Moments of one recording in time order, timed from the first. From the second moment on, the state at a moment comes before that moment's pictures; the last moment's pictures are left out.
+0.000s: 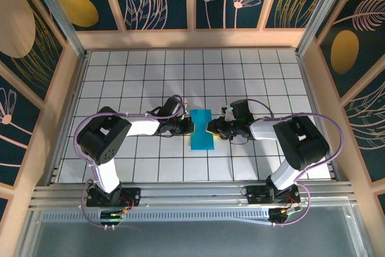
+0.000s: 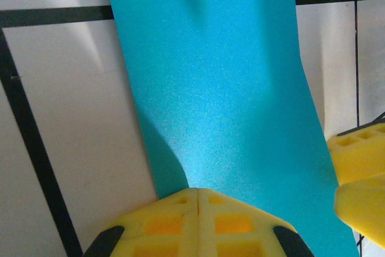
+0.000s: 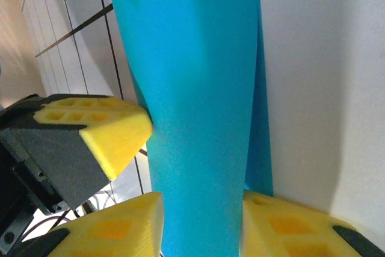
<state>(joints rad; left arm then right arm) -0.67 1.83 0.87 0.03 0.37 -0.70 0.46 1.64 0.59 0.17 -0.66 0.85</state>
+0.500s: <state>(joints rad) -0.67 1.80 0.86 0.01 0.35 -0.70 0.44 1.67 0.62 0.14 -0.66 0.78</state>
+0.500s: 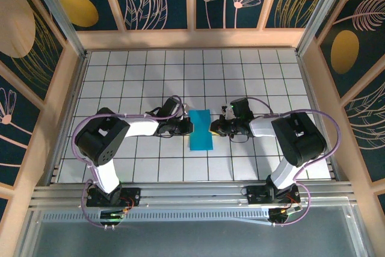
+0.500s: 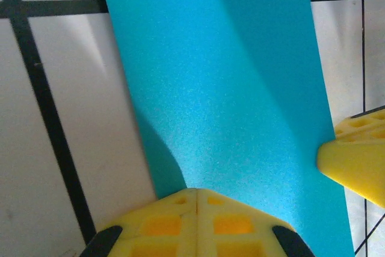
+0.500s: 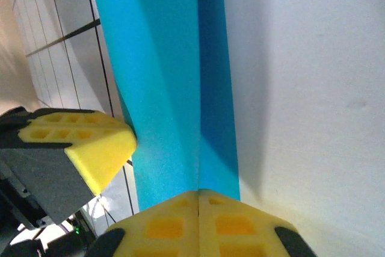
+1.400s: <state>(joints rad) -1.18 1.54 0.87 -0.11 -0.12 -0.46 0.43 1.64 0.69 -0.02 -0.66 0.78</state>
